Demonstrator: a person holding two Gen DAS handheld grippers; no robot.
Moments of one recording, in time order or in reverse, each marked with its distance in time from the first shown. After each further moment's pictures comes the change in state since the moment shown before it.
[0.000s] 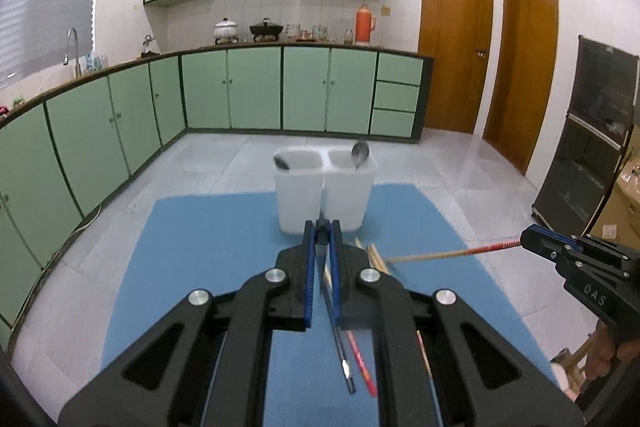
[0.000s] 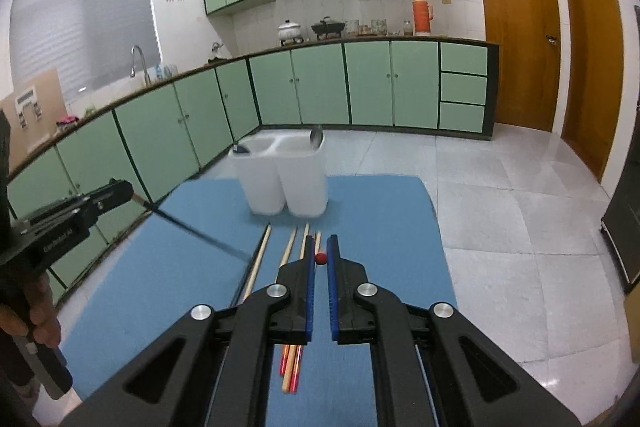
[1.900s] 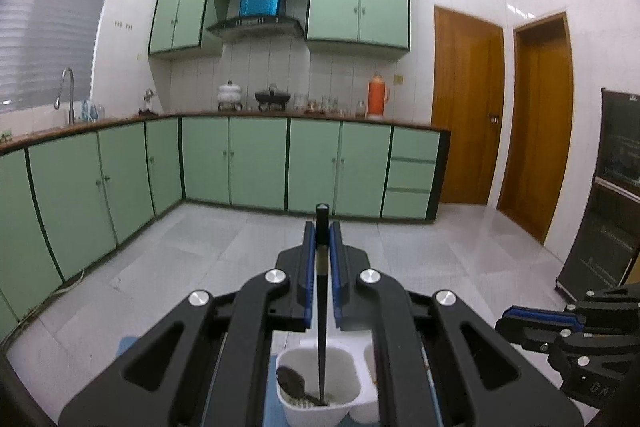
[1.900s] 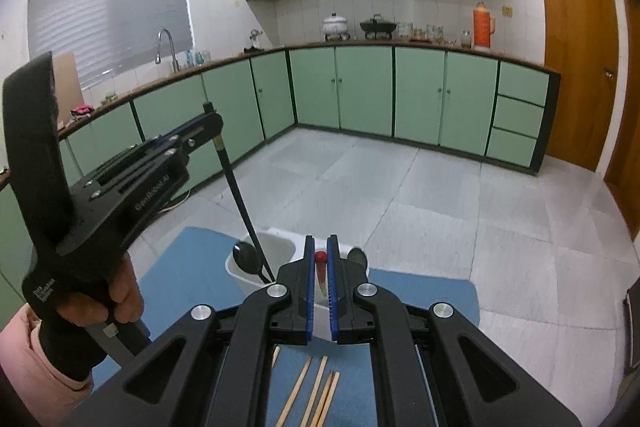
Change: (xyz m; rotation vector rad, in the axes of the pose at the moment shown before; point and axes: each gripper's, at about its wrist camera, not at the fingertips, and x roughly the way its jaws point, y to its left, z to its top) left arm 0.155 0.023 0.131 -0.028 -0.239 0.013; right arm 0.155 0.027 0.144 -0.135 0.065 0.122
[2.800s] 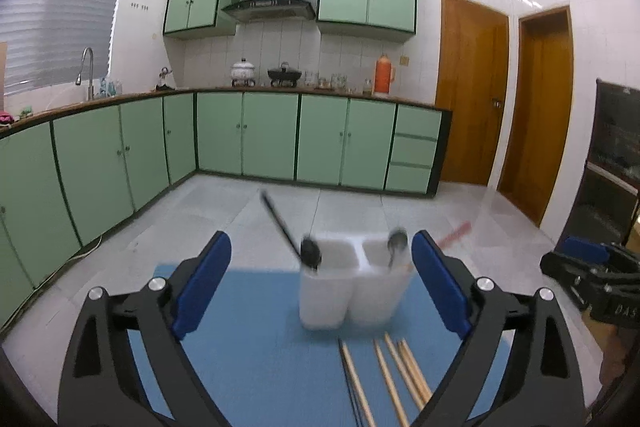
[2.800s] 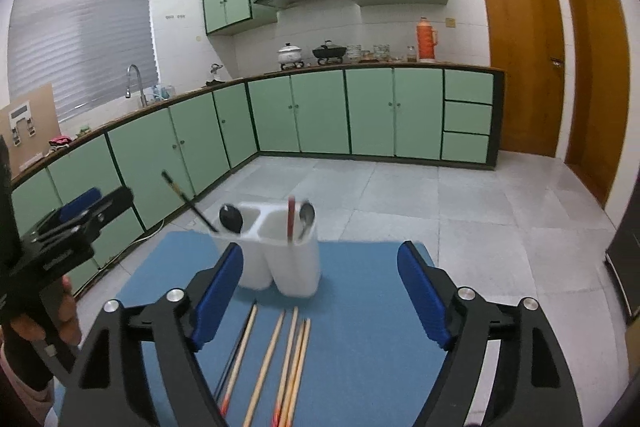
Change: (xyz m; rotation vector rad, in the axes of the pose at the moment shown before) left arm -0.125 0.016 -0.054 -0.017 0.076 0.029; right arm -0.108 -0.008 -0.102 0.120 -0.133 -0.148
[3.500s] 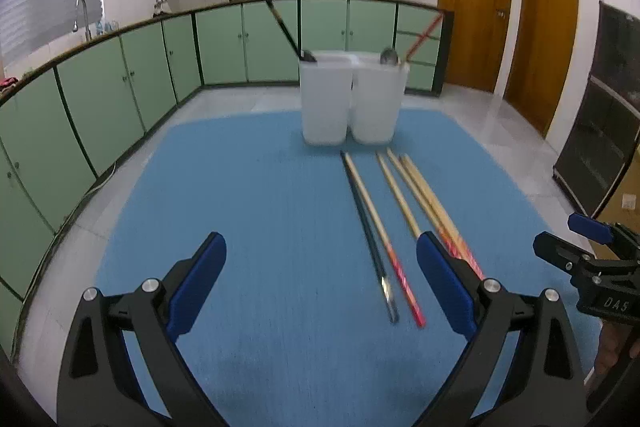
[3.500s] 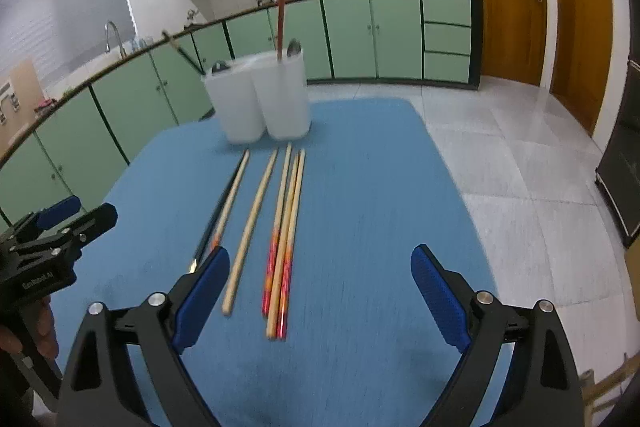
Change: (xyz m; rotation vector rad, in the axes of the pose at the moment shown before) left arm -0.052 -0.001 -0.137 0.061 0.336 0.038; right arm -0.017 0.008 -0.152 0.059 0.238 -0.038
